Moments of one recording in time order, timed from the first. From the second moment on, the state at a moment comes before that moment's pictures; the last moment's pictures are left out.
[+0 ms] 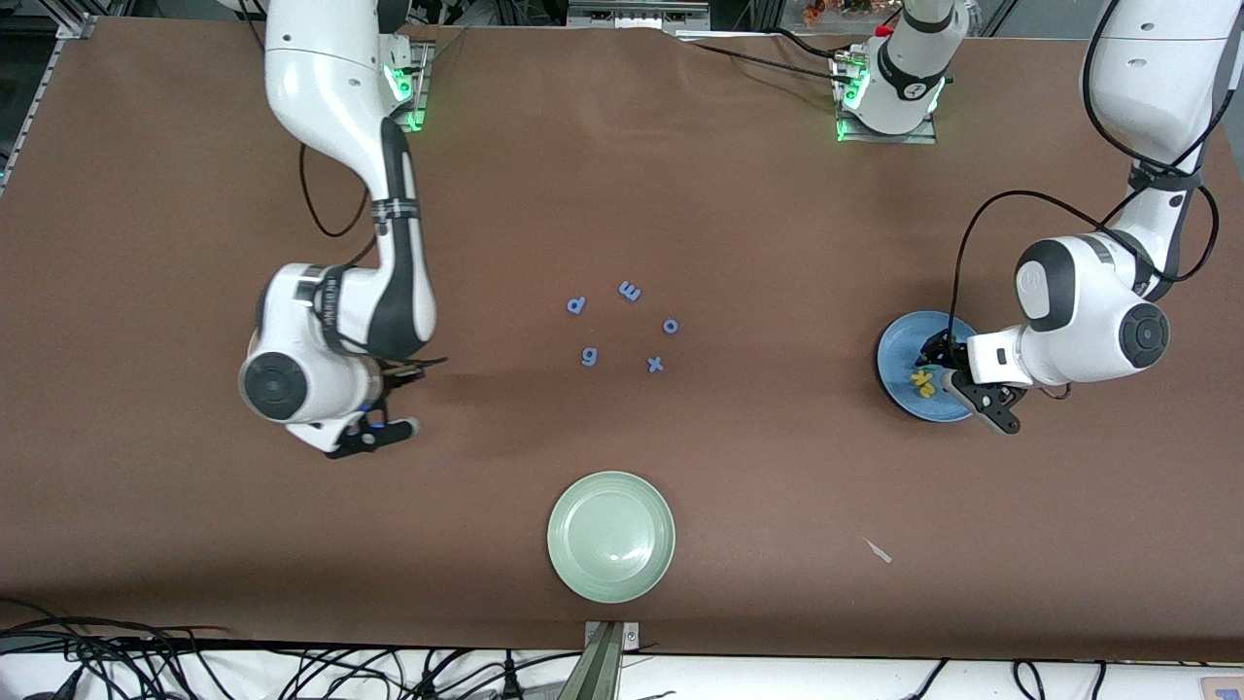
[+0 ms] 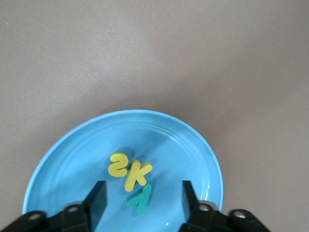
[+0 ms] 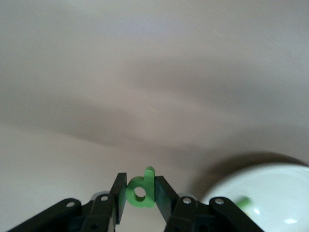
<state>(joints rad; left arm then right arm) 0.09 0.48 -0.04 -1.94 -0.22 2.24 0.86 0.86 0.87 -0.87 -1.50 0.63 1.75 -0.43</state>
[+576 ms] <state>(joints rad) 0.07 0.01 -0.05 -2.10 -0.21 2.19 0.82 0.92 0.82 -0.99 -1.81 0.63 1.88 -0.63</state>
